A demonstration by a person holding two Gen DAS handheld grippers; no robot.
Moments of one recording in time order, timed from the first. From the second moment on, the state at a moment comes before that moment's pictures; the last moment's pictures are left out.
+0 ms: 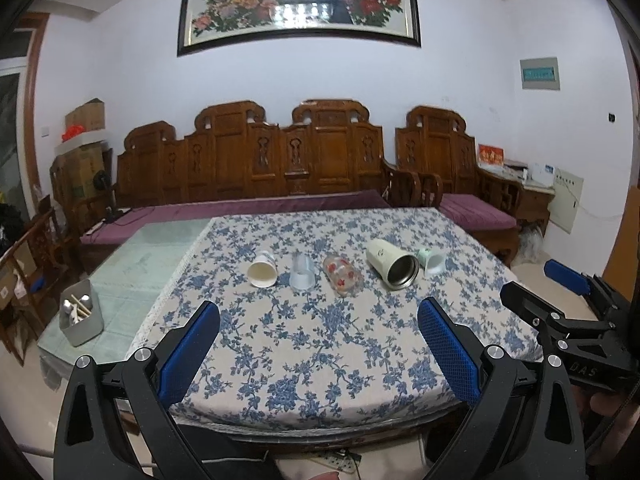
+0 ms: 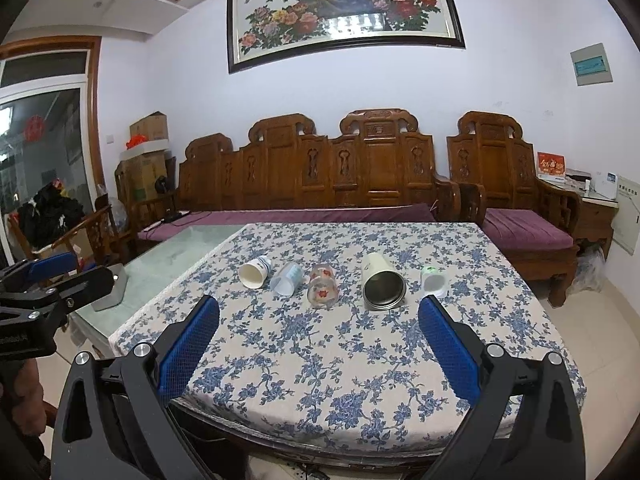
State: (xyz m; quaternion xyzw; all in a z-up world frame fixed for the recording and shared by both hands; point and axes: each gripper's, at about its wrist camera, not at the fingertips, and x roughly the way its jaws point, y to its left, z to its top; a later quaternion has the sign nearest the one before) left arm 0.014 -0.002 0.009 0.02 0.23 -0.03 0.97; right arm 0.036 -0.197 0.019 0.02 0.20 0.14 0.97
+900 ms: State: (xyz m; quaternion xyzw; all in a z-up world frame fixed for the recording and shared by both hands) left arm 0.208 0.022 -0.054 0.07 0.36 -0.05 0.93; right arm 0.220 -0.175 -0.055 -0.01 0.30 0.17 0.94
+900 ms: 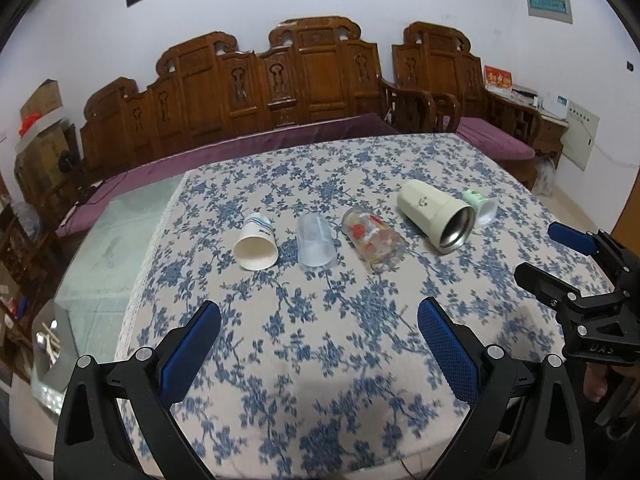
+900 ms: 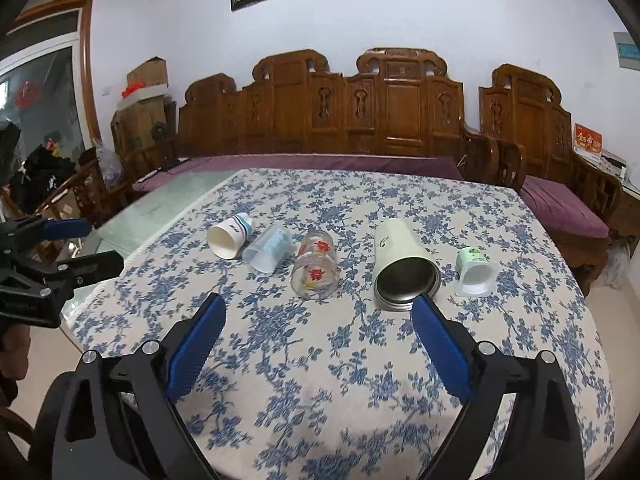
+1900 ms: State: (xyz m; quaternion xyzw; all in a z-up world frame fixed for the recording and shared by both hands) left arm 0.448 0.024 -0.167 0.03 0.52 -0.07 0.85; right arm 0.304 -0.167 -0.132 0.00 0.40 0.19 0.90
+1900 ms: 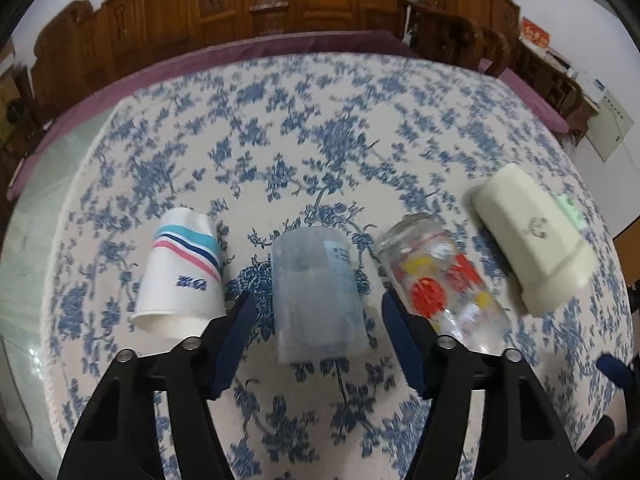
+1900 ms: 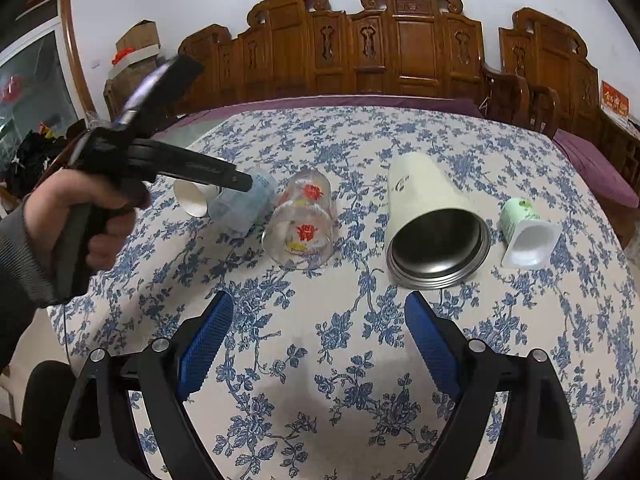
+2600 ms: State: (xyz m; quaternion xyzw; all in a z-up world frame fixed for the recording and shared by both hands) left arm 0.422 0.020 -0.161 0.04 0.52 -0.07 0.85; right arm 0.282 -0.182 -0.116 0.02 0.39 0.18 0.90
